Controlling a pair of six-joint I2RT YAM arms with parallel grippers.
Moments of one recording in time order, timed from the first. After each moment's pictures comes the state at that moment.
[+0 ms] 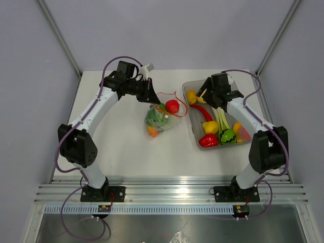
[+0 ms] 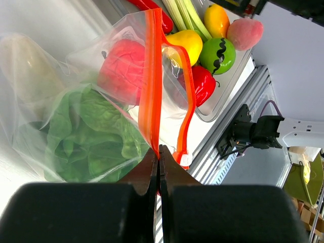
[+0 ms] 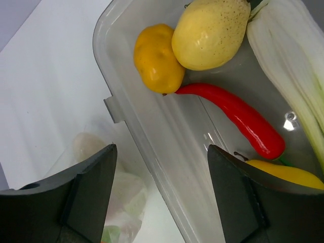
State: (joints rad) left arm -0.36 1.72 1.65 -0.73 0.73 -0.27; right arm 0.28 1.61 1.30 -0.40 0.10 0.78
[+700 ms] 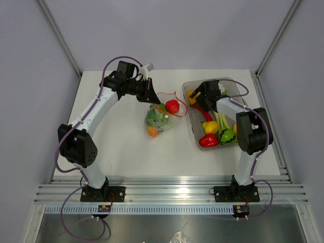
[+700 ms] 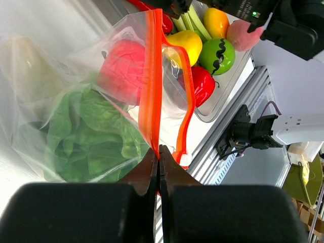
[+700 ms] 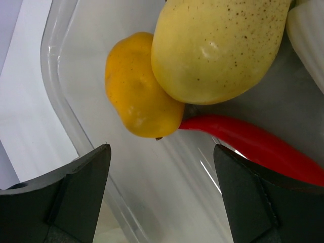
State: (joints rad) left arm -0.36 1.72 1.65 -0.73 0.73 -0.28; right arm 0.26 1.90 1.26 -0.10 0.04 0.98
